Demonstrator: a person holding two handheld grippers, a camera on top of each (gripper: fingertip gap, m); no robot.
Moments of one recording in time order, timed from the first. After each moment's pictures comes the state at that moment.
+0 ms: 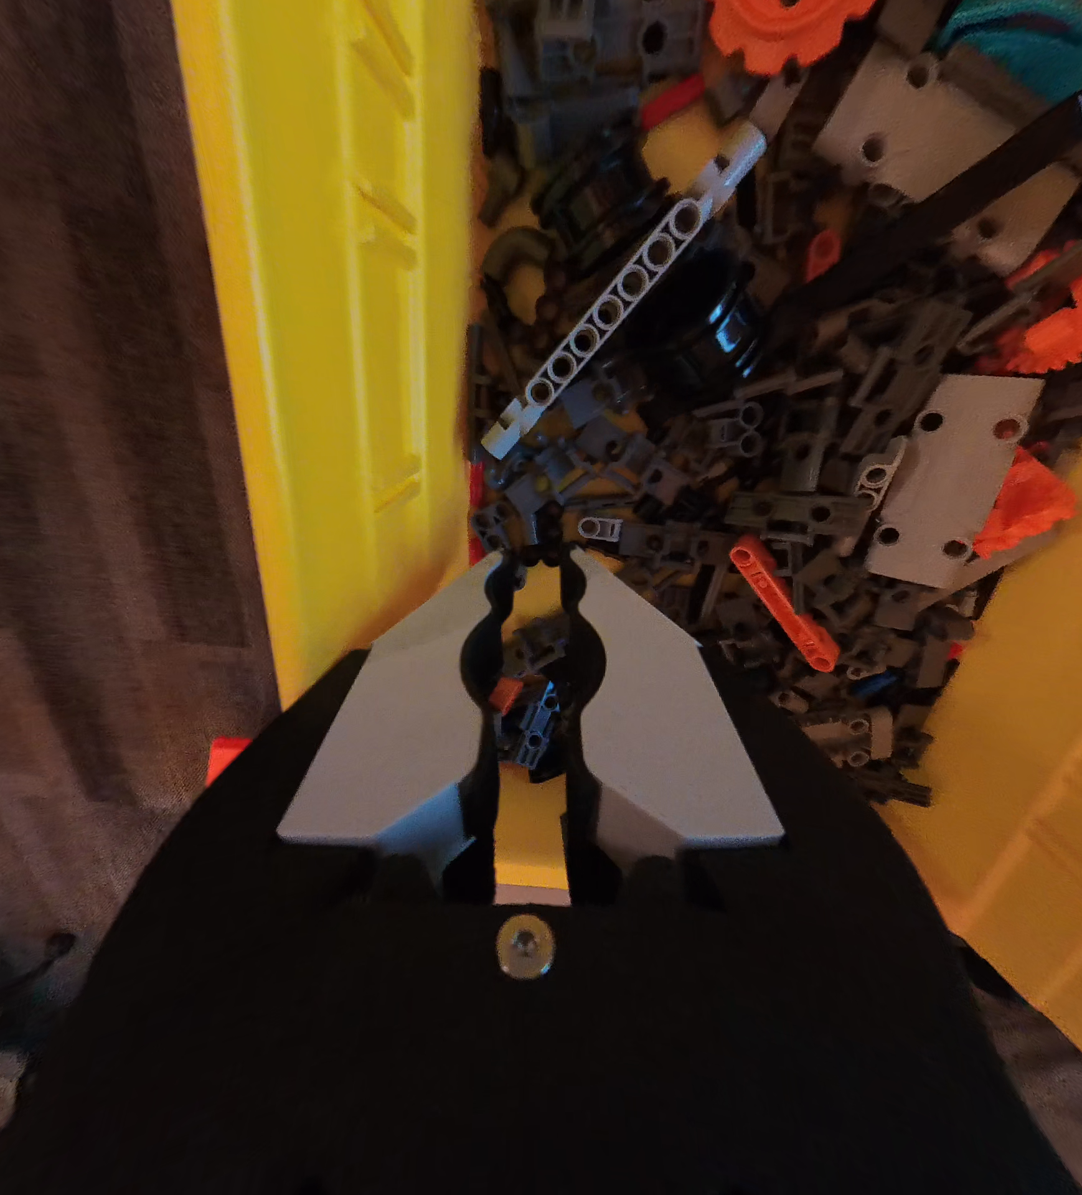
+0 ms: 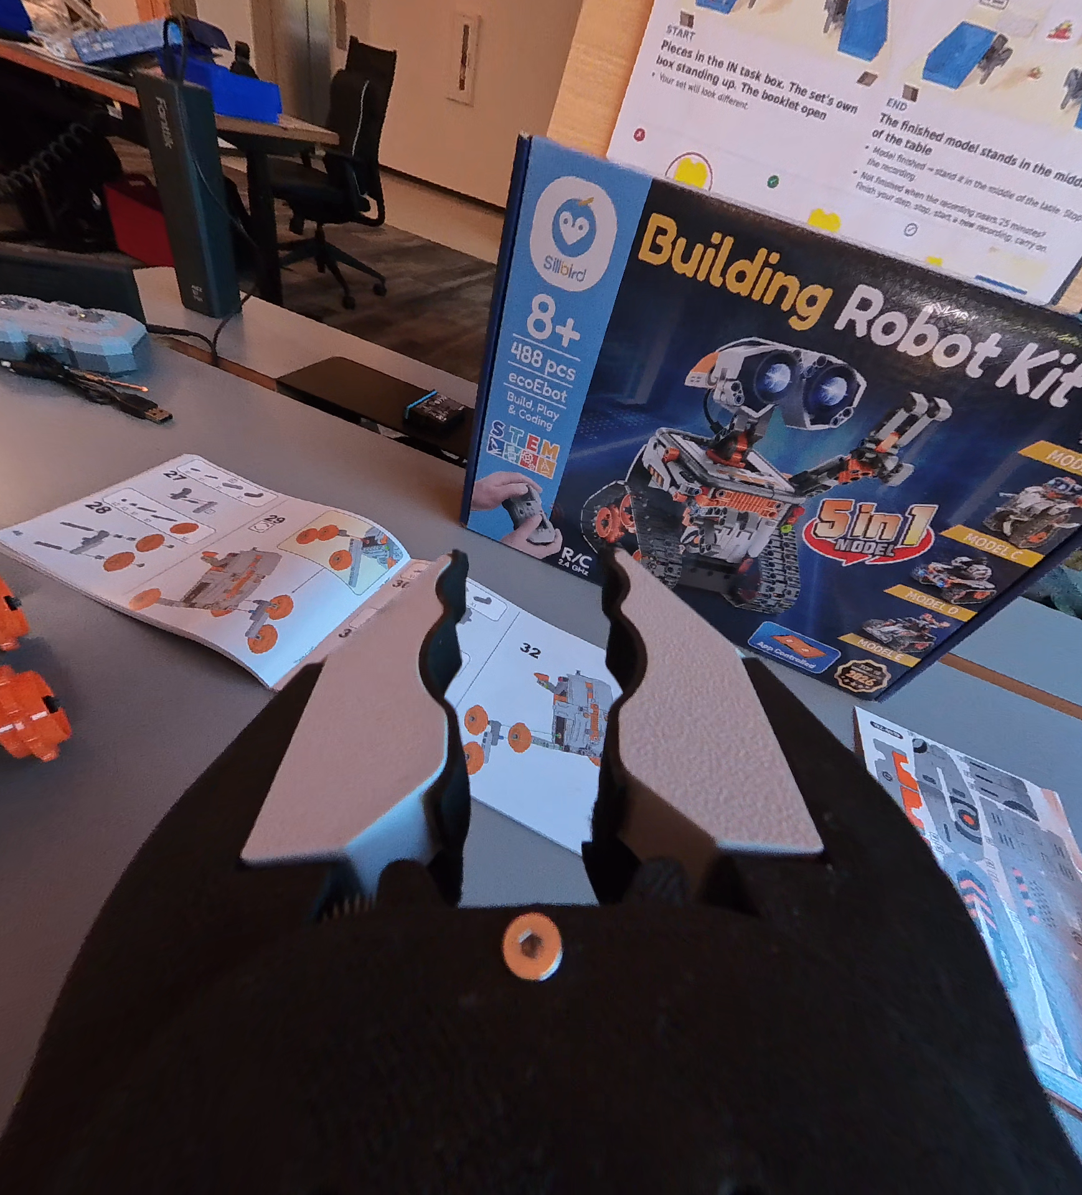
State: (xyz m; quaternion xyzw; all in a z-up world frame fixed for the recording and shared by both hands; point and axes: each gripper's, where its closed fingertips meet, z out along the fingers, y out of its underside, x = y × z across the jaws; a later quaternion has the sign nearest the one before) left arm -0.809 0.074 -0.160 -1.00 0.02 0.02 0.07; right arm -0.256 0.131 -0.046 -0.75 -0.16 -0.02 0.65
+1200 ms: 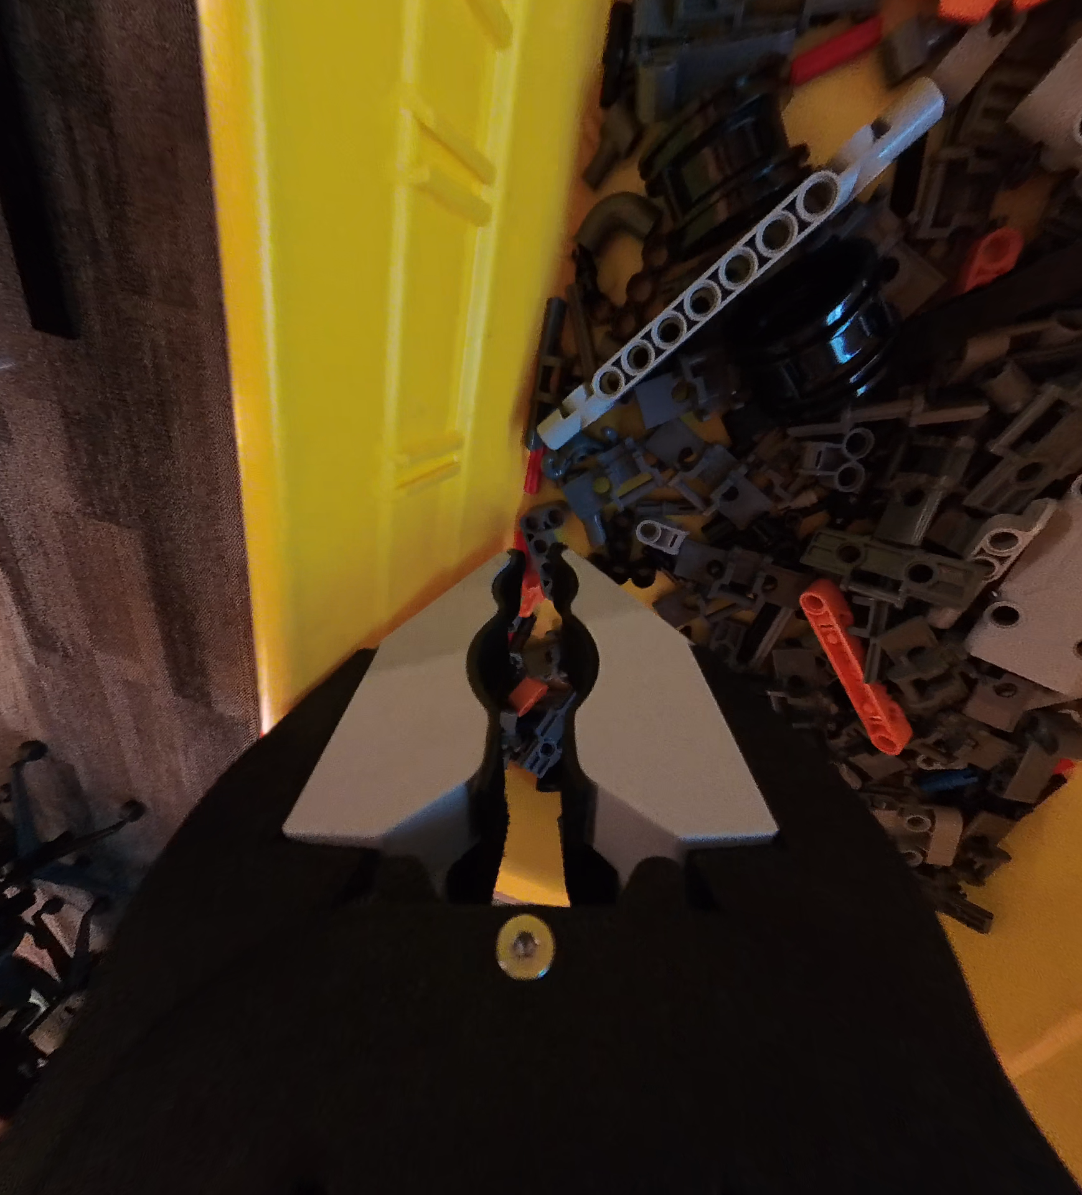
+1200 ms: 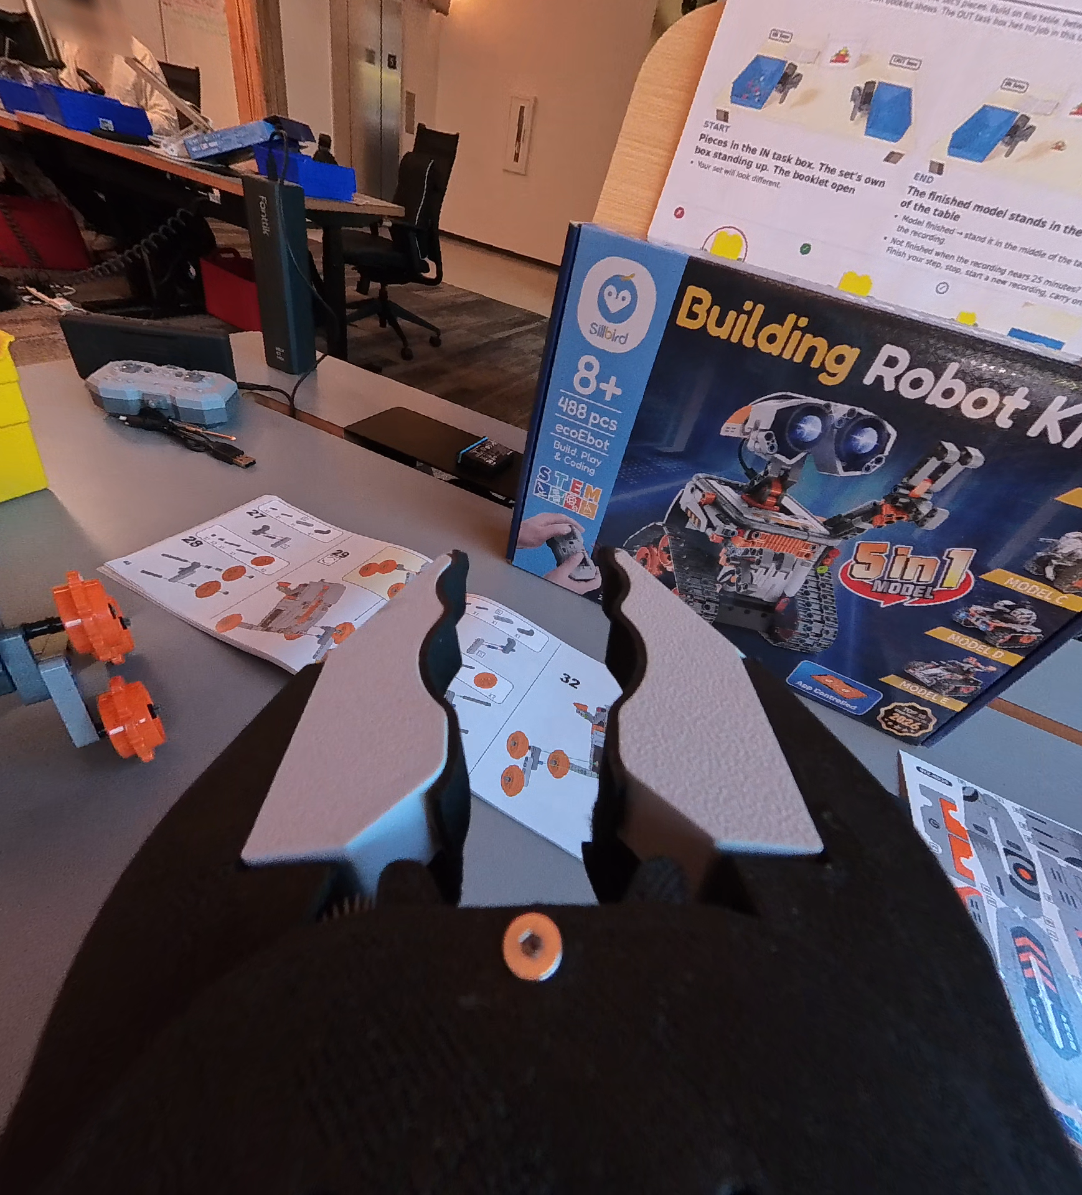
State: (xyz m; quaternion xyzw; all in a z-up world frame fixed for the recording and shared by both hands) left arm -0.825 0.070 -0.170 -0.99 -0.03 0.13 0.06; right arm -0.272 0.119 -0.030 -0.72 -0.18 0.02 0.67
